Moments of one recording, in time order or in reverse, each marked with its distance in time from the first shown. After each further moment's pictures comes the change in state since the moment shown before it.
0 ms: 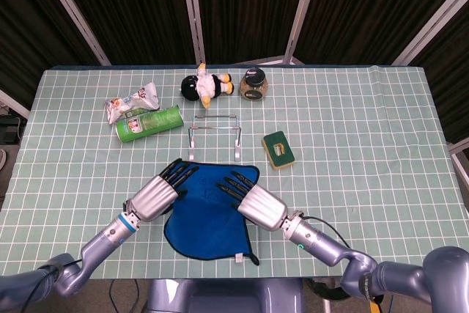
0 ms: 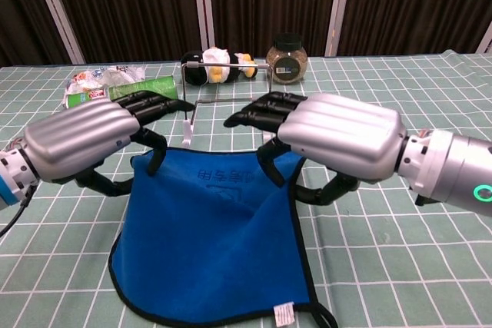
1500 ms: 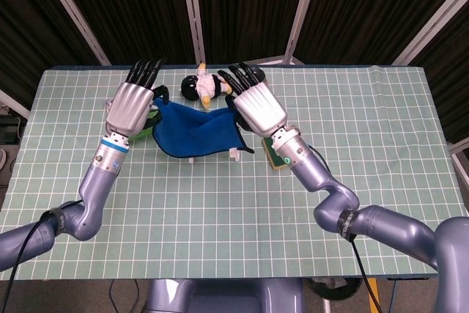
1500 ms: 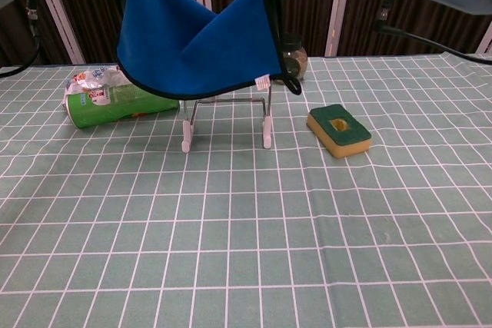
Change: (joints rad) left arm -0.209 0.192 -0.411 -0.190 -0.491 -0.130 0.111; right arm 0.278 0.117 0.385 0.076 0.476 -0.210 -0.015
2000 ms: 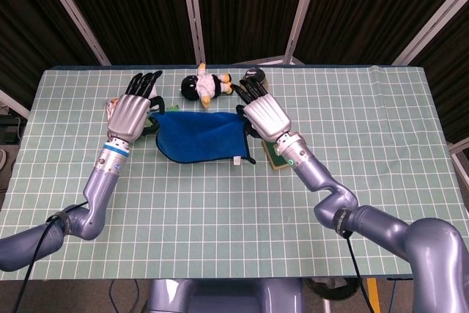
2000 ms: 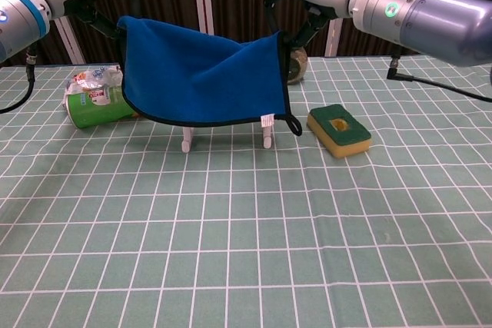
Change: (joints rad) left arm 0.008 -0.092 0.055 0.158 -0.045 -0.048 -0.115; right arm -0.002 -0.134 -0.104 0.260 -0.074 -0.002 0.198
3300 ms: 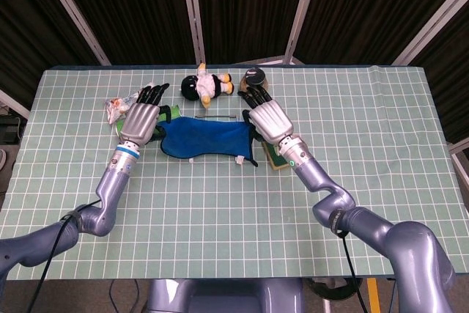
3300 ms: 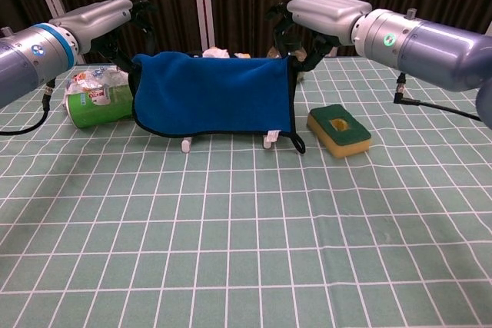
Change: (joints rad) left arm -0.041 -0.099 0.016 0.133 -0.074 -0.118 -0.004; right arm -0.003 -0.097 -0.046 0.182 -0.016 -0.030 0.113
